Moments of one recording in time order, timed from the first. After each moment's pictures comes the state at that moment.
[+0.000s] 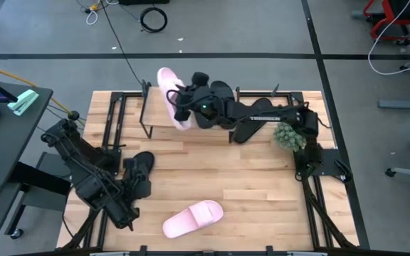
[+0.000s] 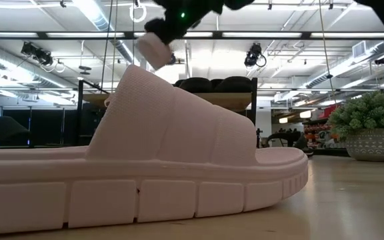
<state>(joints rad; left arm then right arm) -0.81 1.52 1.63 -1.52 -0.52 -0.76 -0.18 2.01 1.78 0.10 0.60 -0.60</state>
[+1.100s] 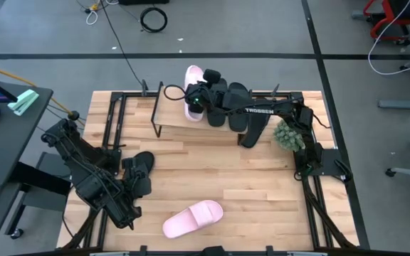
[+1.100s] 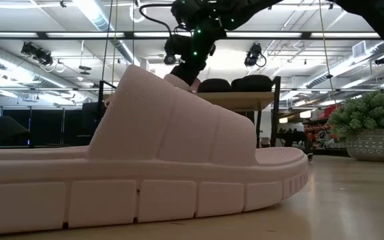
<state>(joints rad) -0.81 1.52 1.63 -1.52 -0.52 -0.85 -0.29 2.08 1.79 -0.29 0.83 -0.47</state>
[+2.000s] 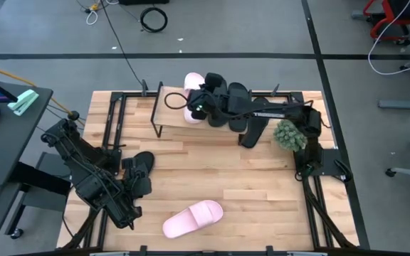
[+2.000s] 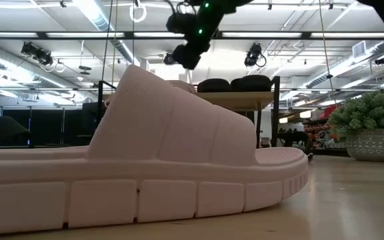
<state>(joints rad) -0.81 1.52 1.63 -1.52 -0.52 -0.85 -0.21 1.98 1.80 -0.44 0.84 -0.44</state>
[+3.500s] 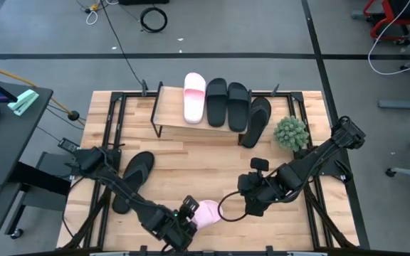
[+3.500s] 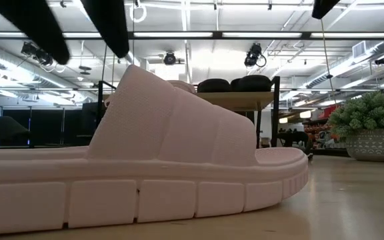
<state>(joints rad) -0.71 2.02 1.63 -0.84 -0.43 0.11 0.58 1.61 1.47 -1.11 0.36 0.72</state>
